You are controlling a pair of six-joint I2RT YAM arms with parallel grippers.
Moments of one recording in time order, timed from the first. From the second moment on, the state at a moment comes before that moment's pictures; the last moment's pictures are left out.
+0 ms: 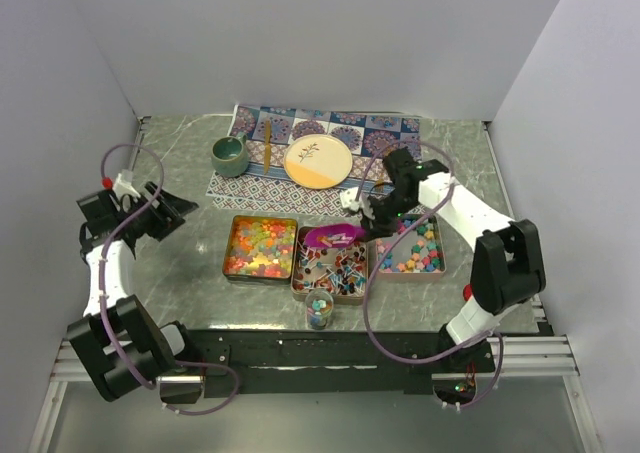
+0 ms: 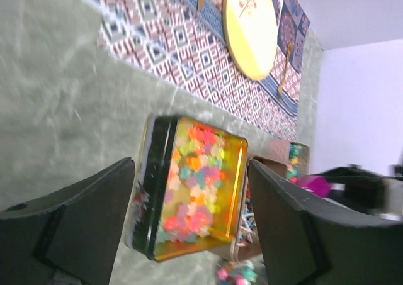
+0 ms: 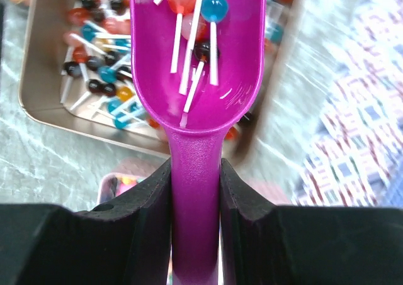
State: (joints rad) left arm 0.50 1.16 0.72 -0.28 0.84 -0.47; right arm 0.36 1.62 1.26 -1.00 -0.70 -1.32
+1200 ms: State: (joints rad) left arm 0.53 1.02 0.71 -0.25 0.82 -0.53; right arm 0.82 1.21 1.25 -1.30 -0.17 -1.20
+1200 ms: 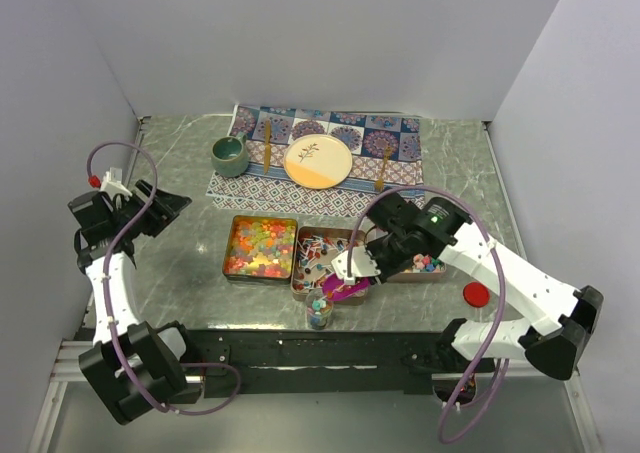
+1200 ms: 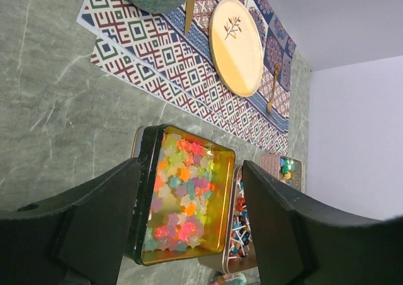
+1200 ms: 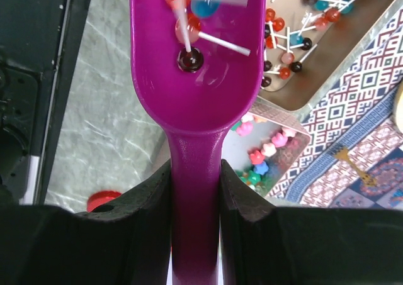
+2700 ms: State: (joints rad) left arm 0.13 0.92 0.71 0.02 1.13 -0.70; right arm 0.93 1.76 1.87 -1.29 0.06 -0.89
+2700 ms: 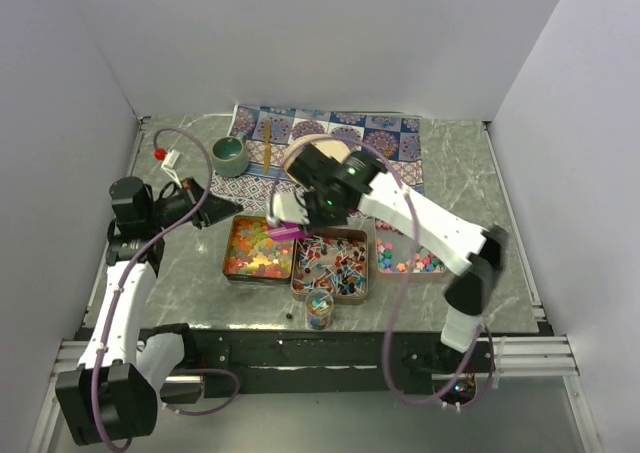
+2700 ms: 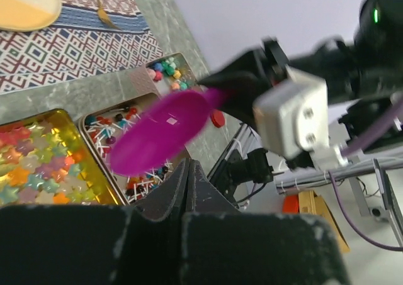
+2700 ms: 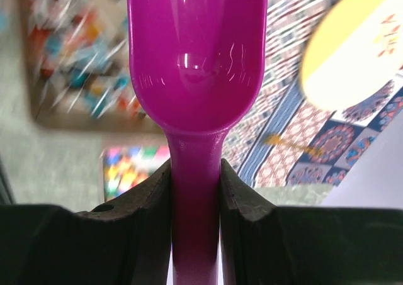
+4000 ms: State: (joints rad) left arm 0.26 0.94 0.61 -0.67 0.50 -0.62; right arm 0.91 2.18 2.21 -1.34 0.27 -1.08
